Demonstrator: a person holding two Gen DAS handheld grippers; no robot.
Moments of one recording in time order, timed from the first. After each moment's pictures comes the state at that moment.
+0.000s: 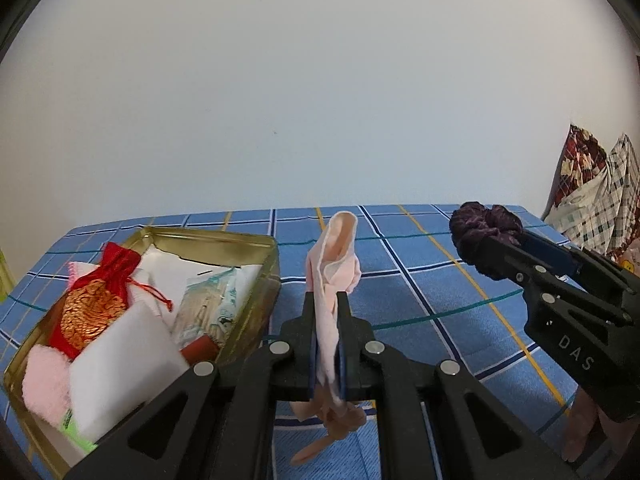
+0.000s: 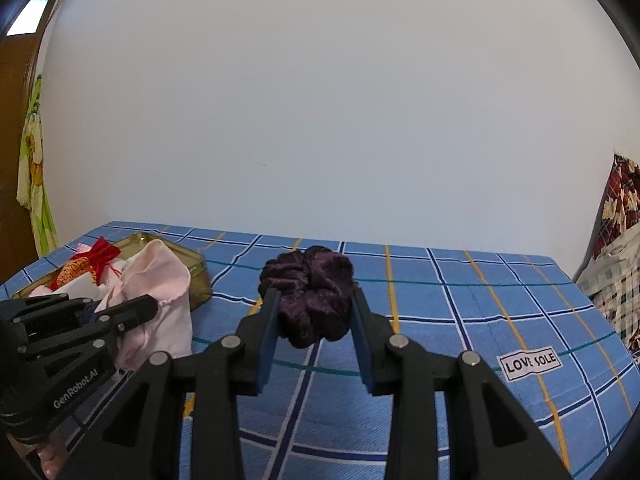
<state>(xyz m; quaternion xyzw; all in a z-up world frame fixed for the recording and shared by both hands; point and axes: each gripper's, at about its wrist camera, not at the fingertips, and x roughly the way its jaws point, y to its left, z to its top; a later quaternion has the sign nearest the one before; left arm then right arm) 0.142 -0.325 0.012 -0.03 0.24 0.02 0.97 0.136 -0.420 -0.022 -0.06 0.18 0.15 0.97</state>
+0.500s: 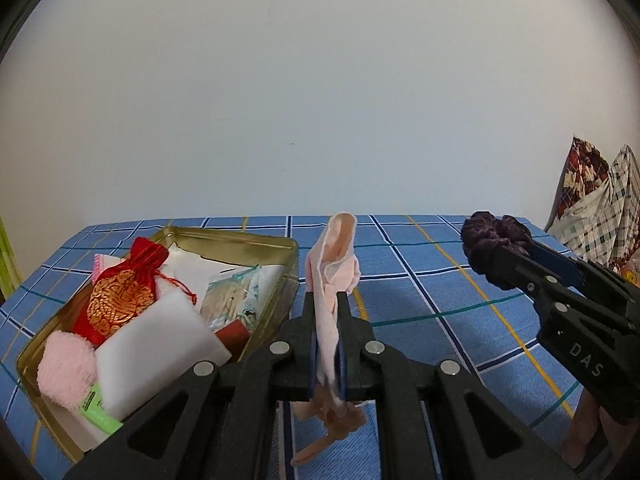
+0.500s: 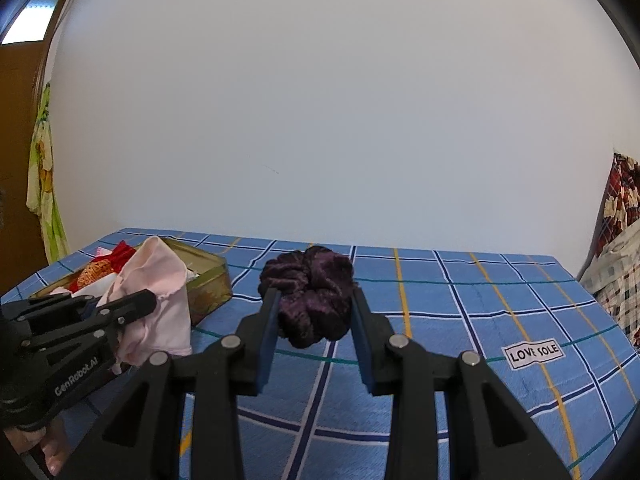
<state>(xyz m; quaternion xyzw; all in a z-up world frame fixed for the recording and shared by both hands) 0.123 -0.316 0.014 -0.04 0.22 0.03 0.97 0.110 -0.418 -0.019 -0.06 0.17 0.17 0.97</state>
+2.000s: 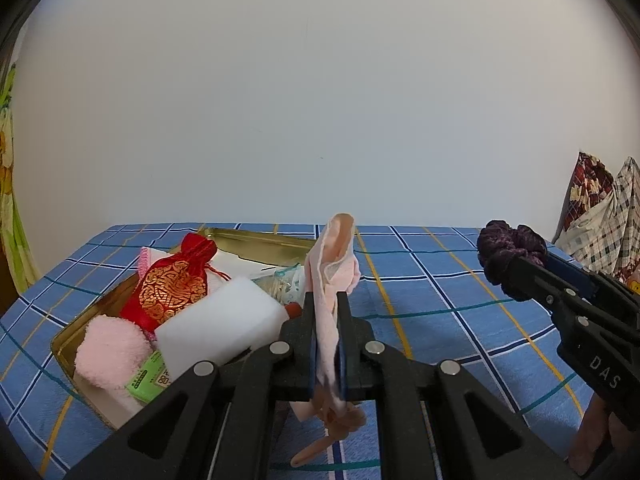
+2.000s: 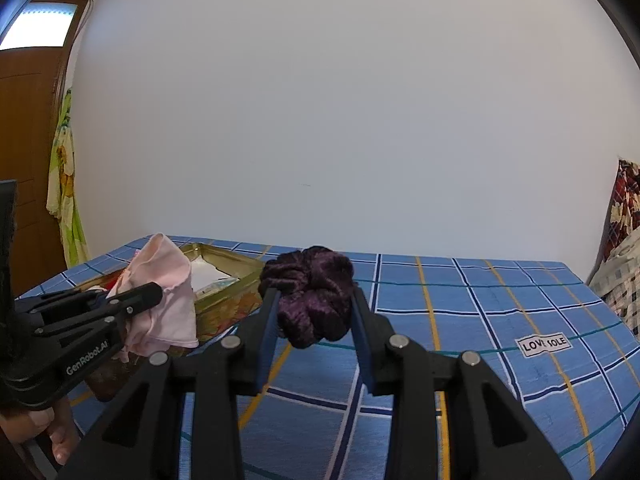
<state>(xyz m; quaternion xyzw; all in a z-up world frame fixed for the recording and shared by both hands) 0.078 -0.293 0.015 -0.05 0.19 0.06 0.98 0.056 -0.432 -0.007 -0.05 0.14 0.19 0.97</state>
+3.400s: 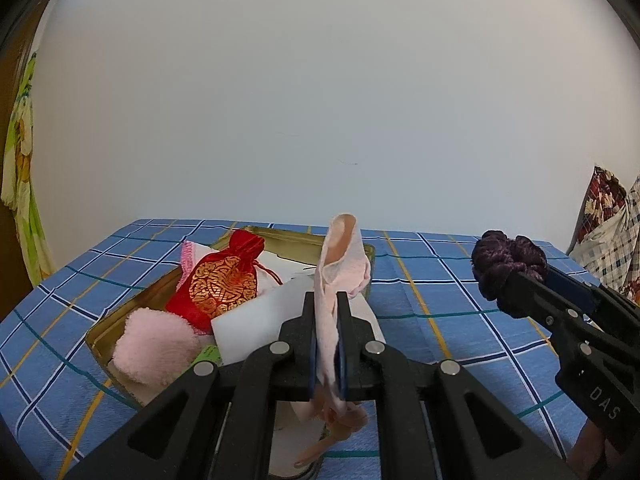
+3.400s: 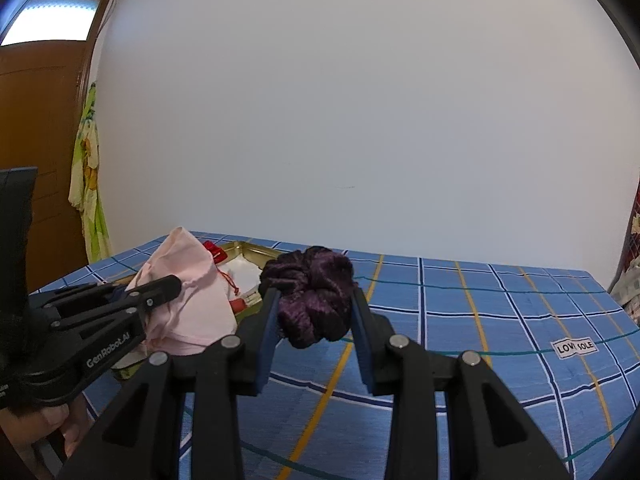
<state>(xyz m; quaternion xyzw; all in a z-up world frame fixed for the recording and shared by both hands) 0.039 -0.273 0.027 -0.07 0.18 0.09 0.98 0.044 -0.405 -0.007 -0.06 0.14 0.24 0.96</state>
